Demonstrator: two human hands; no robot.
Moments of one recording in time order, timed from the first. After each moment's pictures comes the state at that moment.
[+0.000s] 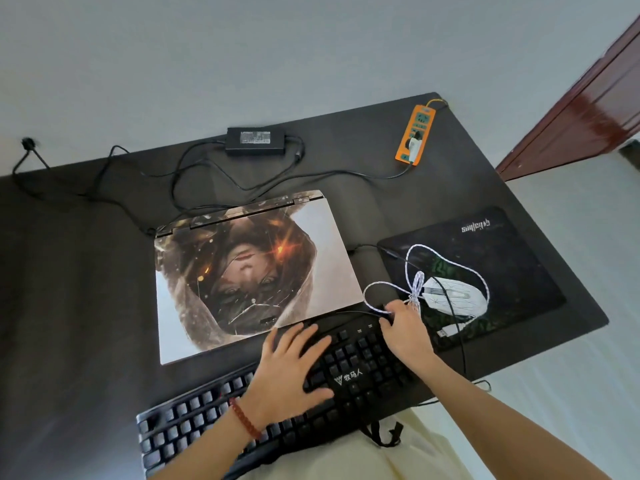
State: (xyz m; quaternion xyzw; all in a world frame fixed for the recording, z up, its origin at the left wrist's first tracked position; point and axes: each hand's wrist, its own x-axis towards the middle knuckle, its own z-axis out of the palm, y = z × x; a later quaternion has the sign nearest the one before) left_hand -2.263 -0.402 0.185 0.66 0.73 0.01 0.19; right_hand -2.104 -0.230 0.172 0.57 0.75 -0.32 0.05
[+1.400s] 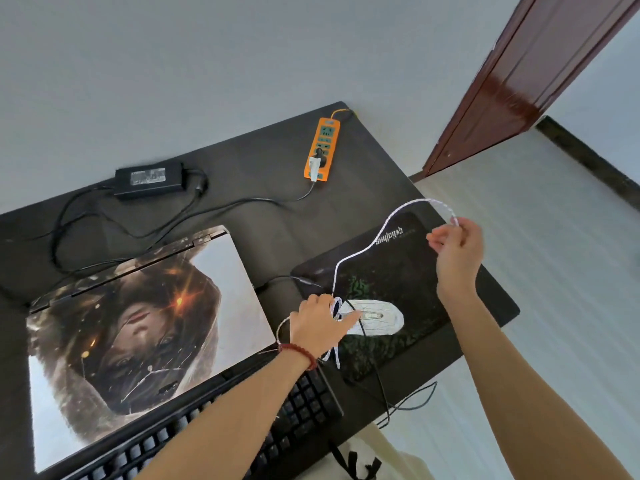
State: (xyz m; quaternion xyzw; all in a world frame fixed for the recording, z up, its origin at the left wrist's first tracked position) left_hand -2.153 -0.179 0.183 0.48 0.80 0.09 0.35; right_hand -2.004 -0.047 0.260 0.64 0.47 -0.38 -0.47
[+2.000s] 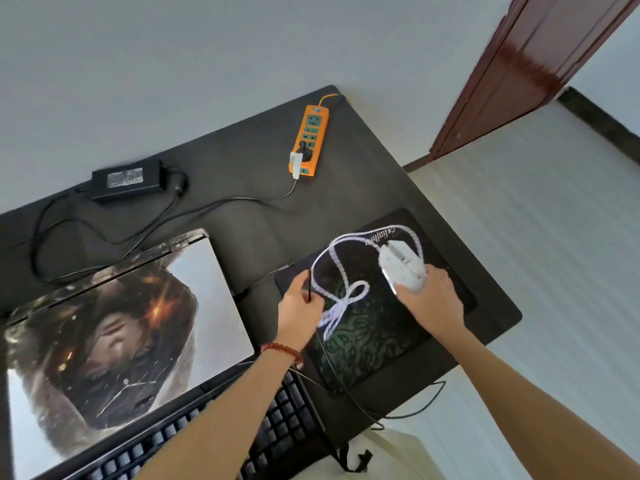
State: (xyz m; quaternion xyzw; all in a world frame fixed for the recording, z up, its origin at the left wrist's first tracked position) left_hand -2.146 -0.136 0.194 0.26 0.78 0.35 0.44; right_hand -1.949 -0.045 0.176 0.68 0.69 -0.24 -0.05
